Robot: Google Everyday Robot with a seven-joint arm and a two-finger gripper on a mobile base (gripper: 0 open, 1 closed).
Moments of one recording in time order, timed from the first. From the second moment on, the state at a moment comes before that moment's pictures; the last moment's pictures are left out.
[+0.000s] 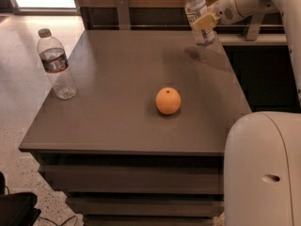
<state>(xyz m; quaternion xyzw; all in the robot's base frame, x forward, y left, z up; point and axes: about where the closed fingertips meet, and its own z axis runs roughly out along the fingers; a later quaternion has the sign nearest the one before) 0.812 -0.190 0.937 -0.44 0.77 0.11 0.46</state>
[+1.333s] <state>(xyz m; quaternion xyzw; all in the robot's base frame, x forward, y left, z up) 0.774 -0.176 0.915 -0.52 0.80 0.05 0.31</state>
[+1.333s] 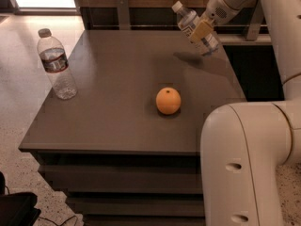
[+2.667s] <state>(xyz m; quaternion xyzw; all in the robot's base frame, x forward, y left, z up) 0.756 -0.179 0.851 -0.57 0.81 0.02 0.16</state>
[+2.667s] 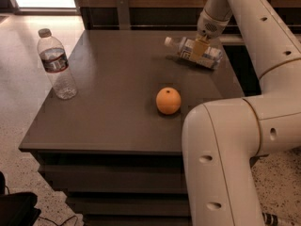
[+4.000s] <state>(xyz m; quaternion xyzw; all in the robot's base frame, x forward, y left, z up) 0.763 -0.156 0.829 -0.58 0.80 0.06 0.17</state>
